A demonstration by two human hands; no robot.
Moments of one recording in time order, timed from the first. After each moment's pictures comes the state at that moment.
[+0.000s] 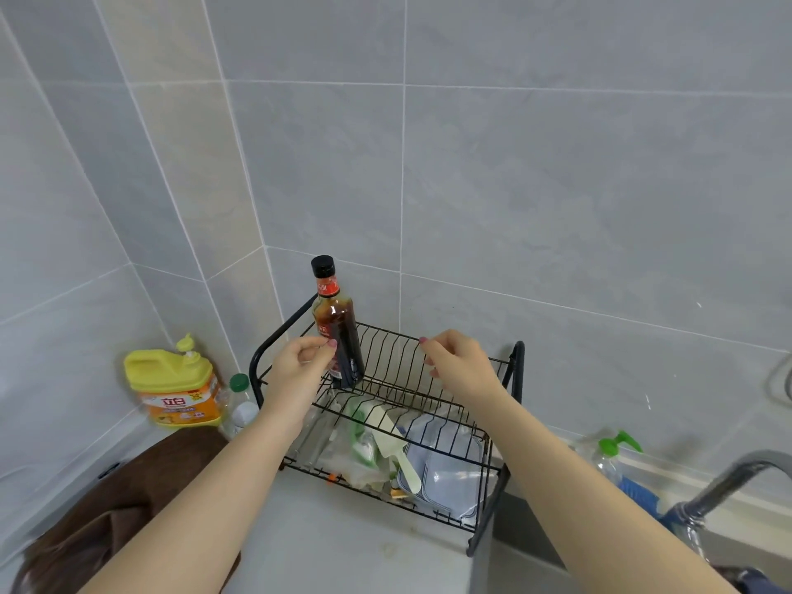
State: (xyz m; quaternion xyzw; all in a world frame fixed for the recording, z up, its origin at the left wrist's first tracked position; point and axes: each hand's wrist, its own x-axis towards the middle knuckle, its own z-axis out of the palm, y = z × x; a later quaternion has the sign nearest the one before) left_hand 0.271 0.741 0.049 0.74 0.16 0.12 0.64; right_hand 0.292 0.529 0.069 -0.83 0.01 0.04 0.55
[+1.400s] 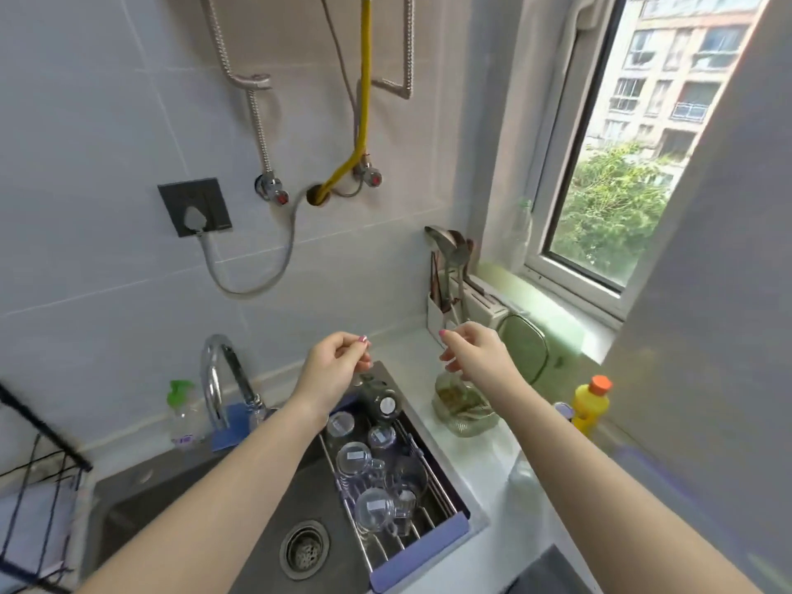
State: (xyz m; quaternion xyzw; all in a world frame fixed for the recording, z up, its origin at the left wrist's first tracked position) left_hand 0.015 0.131 0.047 0.74 -0.25 -0.21 0.59; right_hand -0.126 -0.021 0.055 -0.74 0.38 -0.22 0.51
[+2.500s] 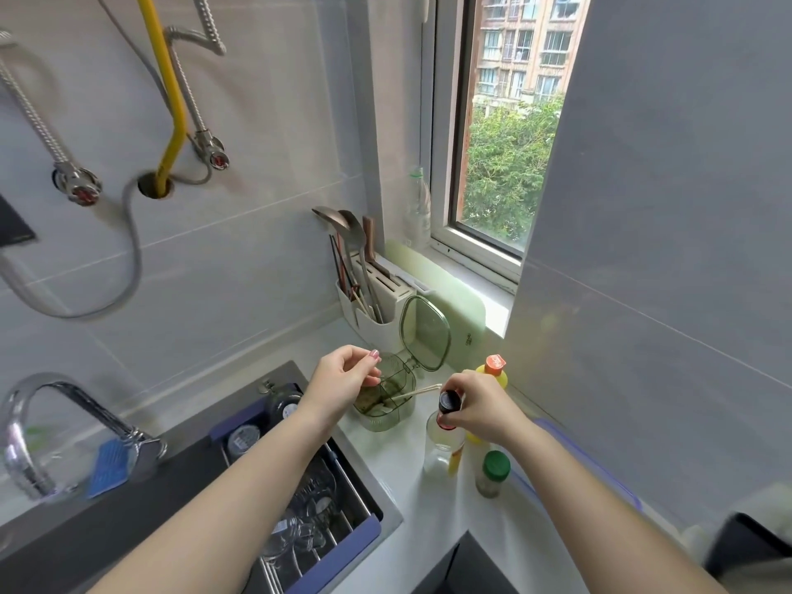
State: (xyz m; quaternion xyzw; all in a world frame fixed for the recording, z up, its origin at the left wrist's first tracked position) left_hand -0.086 -0.016 0.005 0.73 -0.28 -0.33 0.52; right_hand -0.260 -0.149 -0.049 -0.87 0.37 -0.07 0.31
